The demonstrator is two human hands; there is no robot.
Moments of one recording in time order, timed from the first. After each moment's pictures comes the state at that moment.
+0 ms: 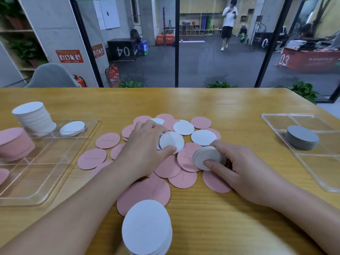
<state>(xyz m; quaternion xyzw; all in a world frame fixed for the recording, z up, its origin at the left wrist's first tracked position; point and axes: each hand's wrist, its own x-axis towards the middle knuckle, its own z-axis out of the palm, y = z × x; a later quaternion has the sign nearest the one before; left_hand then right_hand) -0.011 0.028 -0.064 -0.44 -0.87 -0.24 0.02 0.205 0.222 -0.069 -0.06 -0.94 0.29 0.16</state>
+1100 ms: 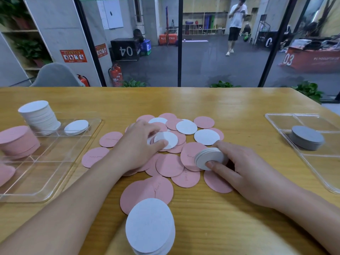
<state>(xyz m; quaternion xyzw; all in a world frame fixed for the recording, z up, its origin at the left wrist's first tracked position) -0.037 0.013 -0.062 -0.40 -0.88 -0.25 -0.04 0.205 0.221 -0.070 -0.04 -0.95 0.28 0.16</state>
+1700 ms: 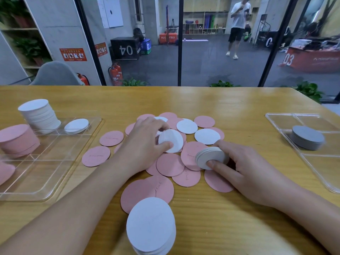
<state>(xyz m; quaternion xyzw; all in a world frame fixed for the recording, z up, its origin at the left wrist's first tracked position) -0.022 0.020 -0.062 -0.44 -0.85 -0.30 -0.01 0.205 0.222 -0.071 -0.05 -0.94 0.29 0.16</state>
